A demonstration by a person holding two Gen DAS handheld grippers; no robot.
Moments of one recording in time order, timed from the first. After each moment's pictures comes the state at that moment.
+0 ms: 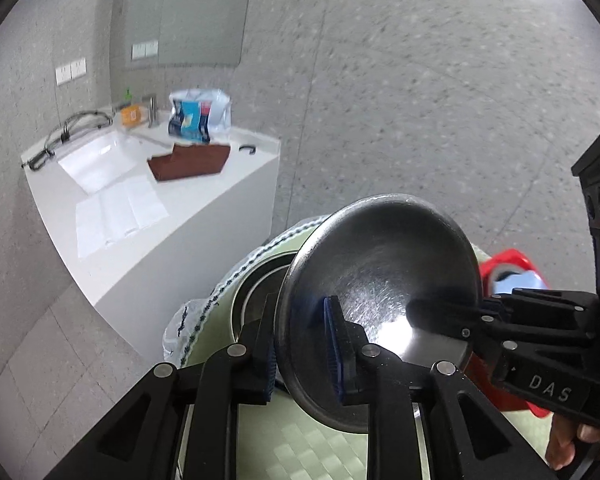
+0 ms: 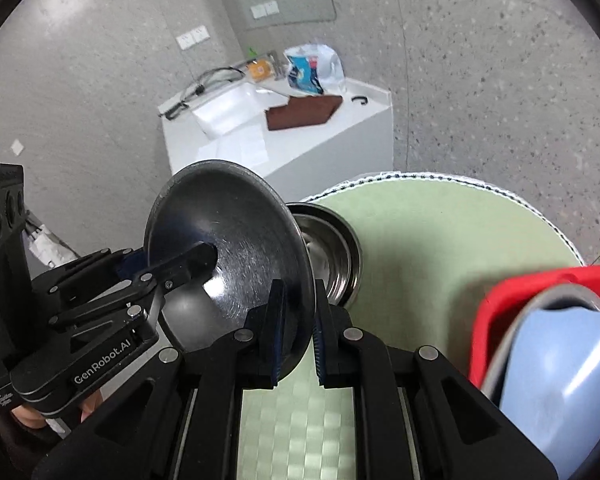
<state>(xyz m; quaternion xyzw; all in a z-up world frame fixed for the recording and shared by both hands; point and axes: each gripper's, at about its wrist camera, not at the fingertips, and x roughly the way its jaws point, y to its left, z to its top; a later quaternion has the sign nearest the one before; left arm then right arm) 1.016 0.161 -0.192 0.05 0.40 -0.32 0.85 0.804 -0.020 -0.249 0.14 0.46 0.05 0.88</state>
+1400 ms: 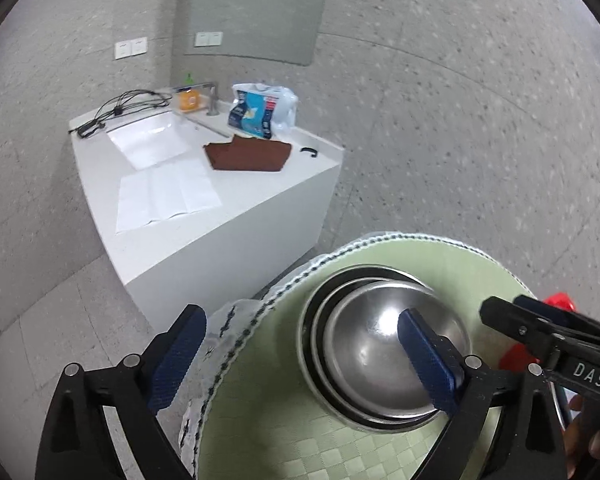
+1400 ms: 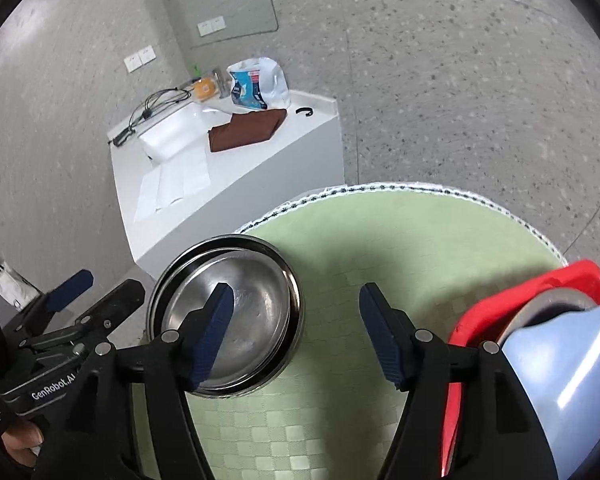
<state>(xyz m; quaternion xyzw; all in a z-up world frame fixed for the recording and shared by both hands) 1.050 0.157 -0.238 0.00 0.40 -0.23 0.89 0.816 -0.045 -0.267 0.16 0.44 -0.04 0.88</state>
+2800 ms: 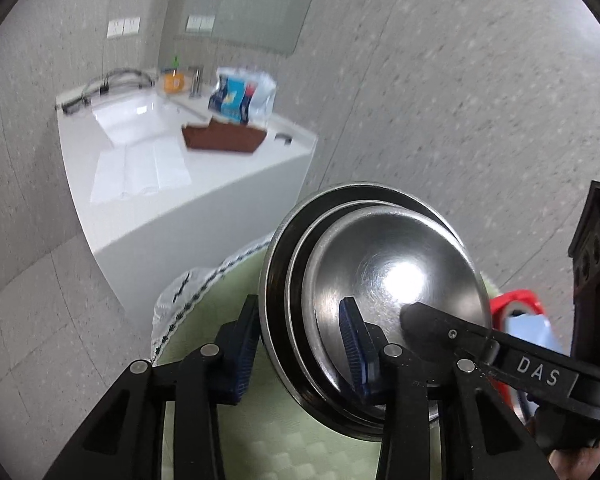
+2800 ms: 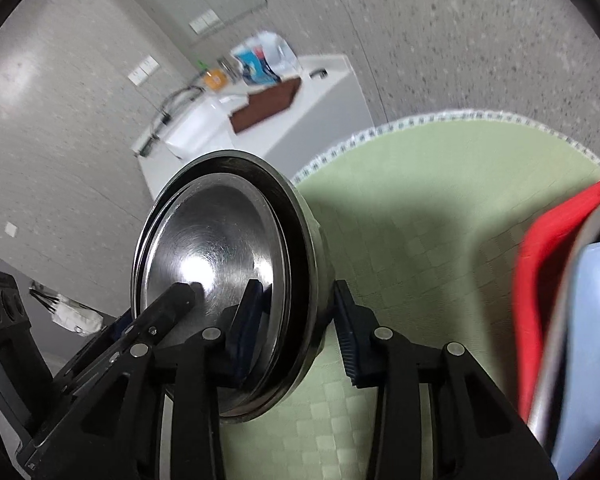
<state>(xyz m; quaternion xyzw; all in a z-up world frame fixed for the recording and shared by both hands) 1.019 0.143 -0.223 -0.03 0.41 -0.27 0.87 0.794 -0.050 -0.275 0.28 0.46 0.01 0.84</state>
